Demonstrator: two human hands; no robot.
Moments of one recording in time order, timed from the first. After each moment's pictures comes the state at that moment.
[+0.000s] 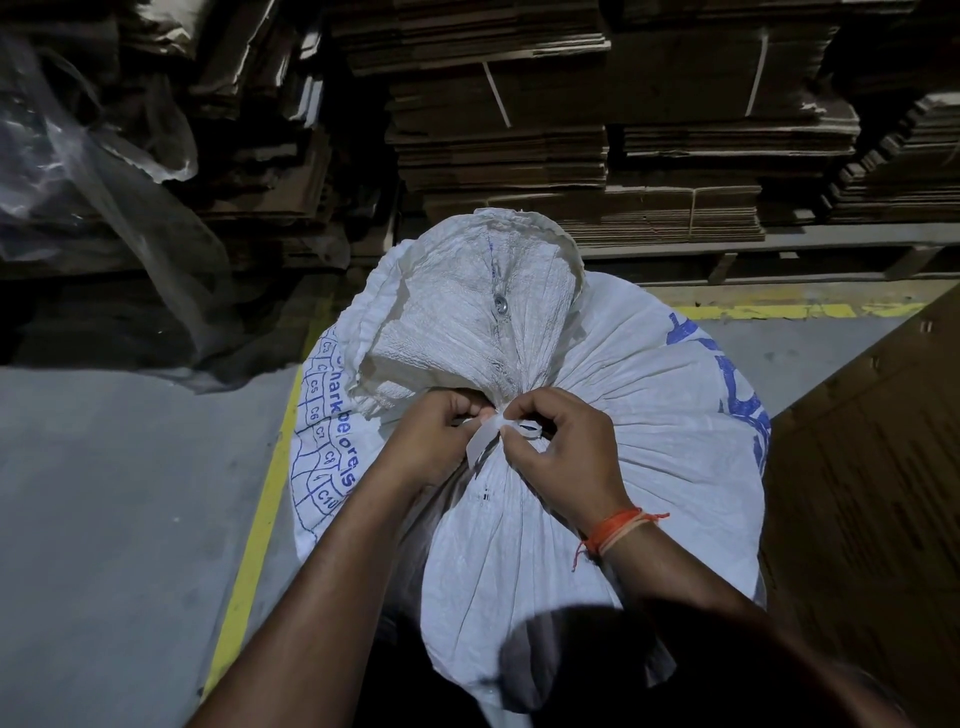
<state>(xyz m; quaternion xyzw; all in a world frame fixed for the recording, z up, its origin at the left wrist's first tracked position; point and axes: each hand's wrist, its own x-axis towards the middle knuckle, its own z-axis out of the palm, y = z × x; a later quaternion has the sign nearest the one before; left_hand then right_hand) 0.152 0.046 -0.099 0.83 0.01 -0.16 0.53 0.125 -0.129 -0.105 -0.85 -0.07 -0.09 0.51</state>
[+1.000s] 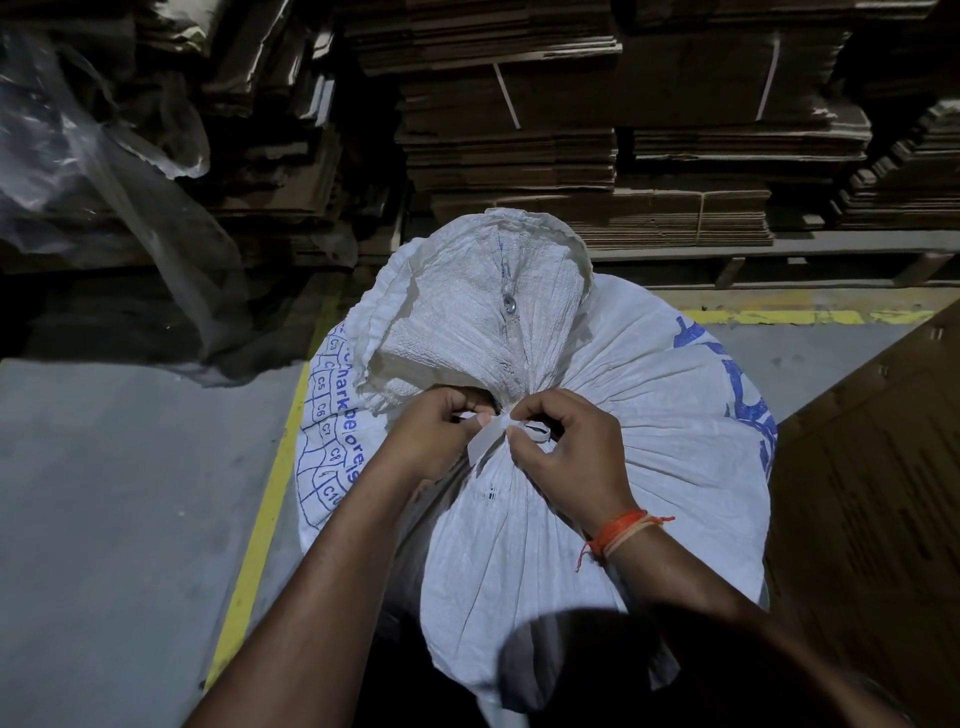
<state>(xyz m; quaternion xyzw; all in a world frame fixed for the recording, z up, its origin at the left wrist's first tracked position) 0.151 0.046 -0.092 0.82 0.07 -0.15 0.55 0.125 -0.129 -0.106 -0.85 -0.07 -0.10 0.51</state>
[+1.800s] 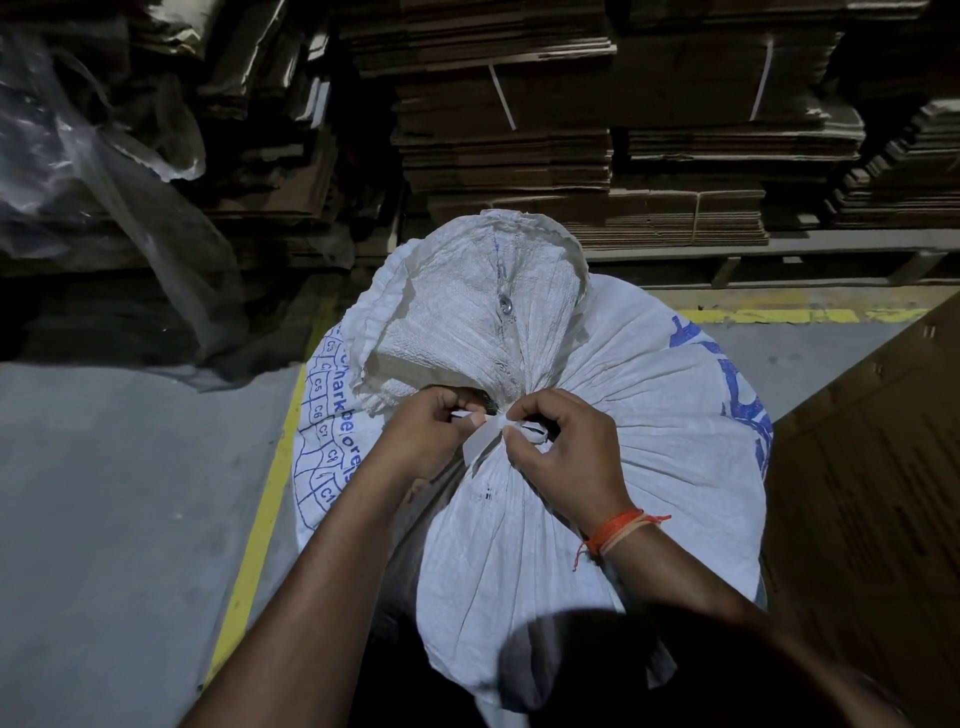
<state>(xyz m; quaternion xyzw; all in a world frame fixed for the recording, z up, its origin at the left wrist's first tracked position) 0.151 0.050 -0.094 0.79 0.09 -0.16 0.58 0.125 -0.129 -0.107 -0.85 -0.07 -0.10 0.51</state>
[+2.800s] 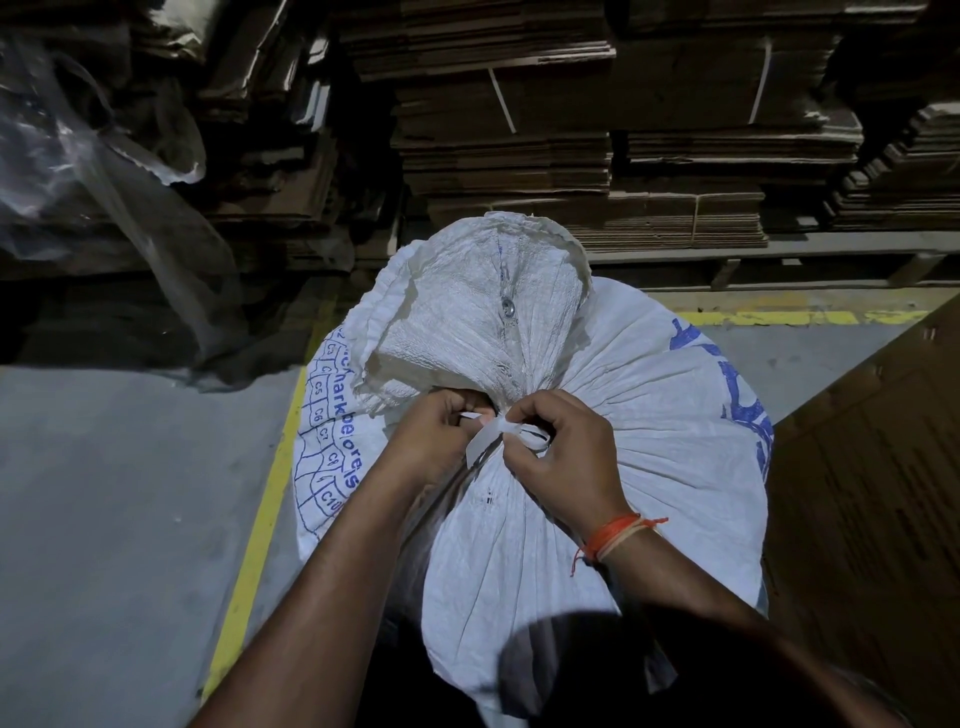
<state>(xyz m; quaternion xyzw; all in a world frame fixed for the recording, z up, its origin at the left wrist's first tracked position) 0.149 0.044 -0.094 0.77 0.08 -0.17 0.61 0.125 -0.124 -0.105 -0.86 -0.07 -0.11 0.50</state>
